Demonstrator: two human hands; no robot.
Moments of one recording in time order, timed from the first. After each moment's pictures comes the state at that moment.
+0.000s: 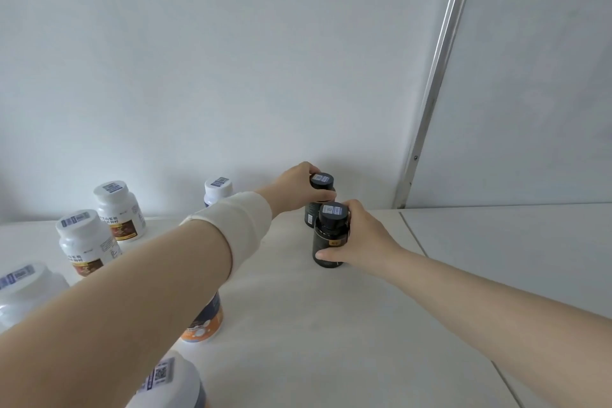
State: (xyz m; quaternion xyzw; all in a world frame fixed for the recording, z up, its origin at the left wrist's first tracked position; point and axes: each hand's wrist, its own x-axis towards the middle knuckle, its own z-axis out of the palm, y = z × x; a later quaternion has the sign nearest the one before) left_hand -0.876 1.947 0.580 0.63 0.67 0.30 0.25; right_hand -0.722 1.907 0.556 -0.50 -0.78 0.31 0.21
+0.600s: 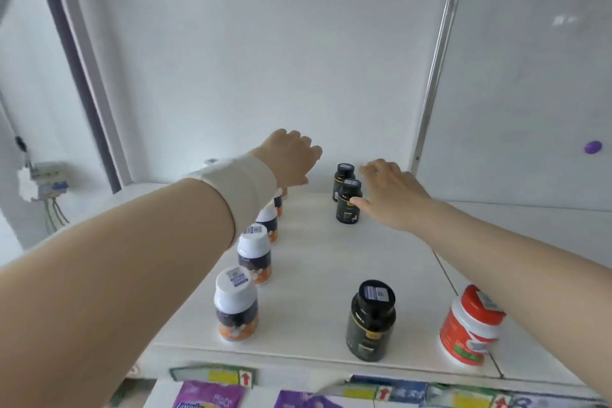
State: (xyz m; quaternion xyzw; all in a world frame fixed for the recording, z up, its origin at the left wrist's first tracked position) left_hand -0.863 1.751 0.673 0.69 0.64 -0.11 -0.31; right_hand -0.680 1.790 0.638 -0.44 -0.89 -0.10 0.08
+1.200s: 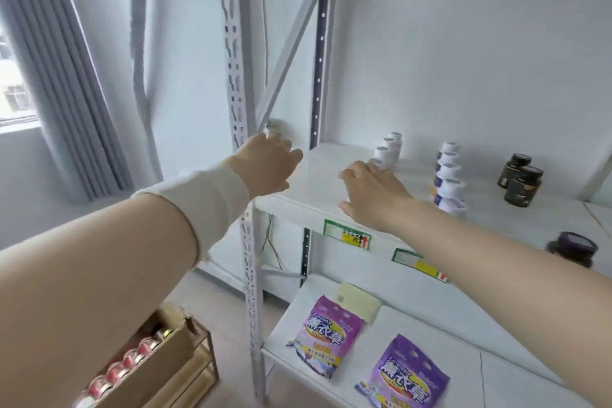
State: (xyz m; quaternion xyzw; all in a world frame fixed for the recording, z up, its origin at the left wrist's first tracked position) left_hand -0.999 1.359 0.650 0.52 0.79 -0.20 -0.26; right_hand -0.864 1.487 0.622 -0.19 -0.97 -0.13 0.07
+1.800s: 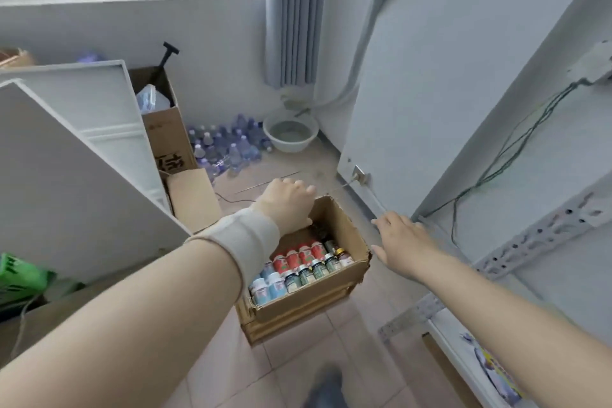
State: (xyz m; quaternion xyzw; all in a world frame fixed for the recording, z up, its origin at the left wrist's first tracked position) left_hand -1.256 1.005 0.395 0.29 0.95 -0.08 0.07; right_hand -1.181 1.205 0.371 0.02 -0.99 -0.05 -0.15
